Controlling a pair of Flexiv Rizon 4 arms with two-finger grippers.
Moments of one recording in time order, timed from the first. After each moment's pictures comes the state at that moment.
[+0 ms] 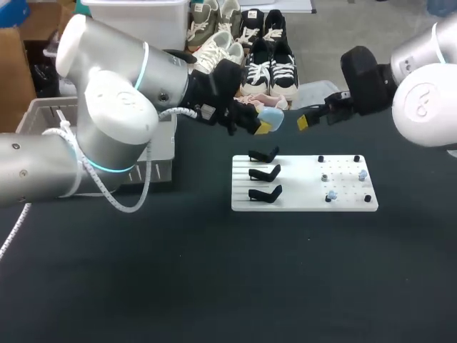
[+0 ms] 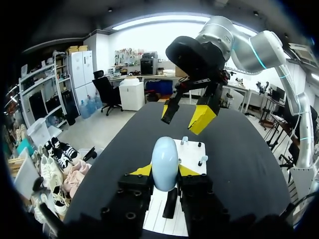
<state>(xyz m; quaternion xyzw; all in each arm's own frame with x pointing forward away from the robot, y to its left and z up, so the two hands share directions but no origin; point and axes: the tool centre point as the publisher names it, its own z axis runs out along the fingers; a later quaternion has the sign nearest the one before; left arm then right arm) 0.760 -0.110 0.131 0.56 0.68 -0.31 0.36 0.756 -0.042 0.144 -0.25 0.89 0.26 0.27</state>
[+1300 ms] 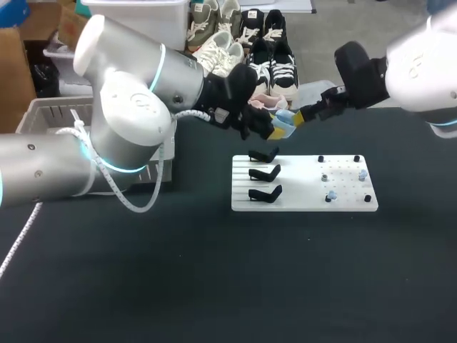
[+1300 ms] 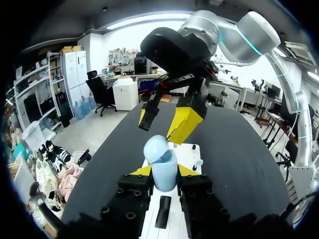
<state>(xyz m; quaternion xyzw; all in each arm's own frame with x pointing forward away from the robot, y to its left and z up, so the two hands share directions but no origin) 0.749 -0.134 0.125 0.58 0.66 -0.32 0.35 0.770 -0.033 0.146 -0.28 0.88 0.29 0.26</state>
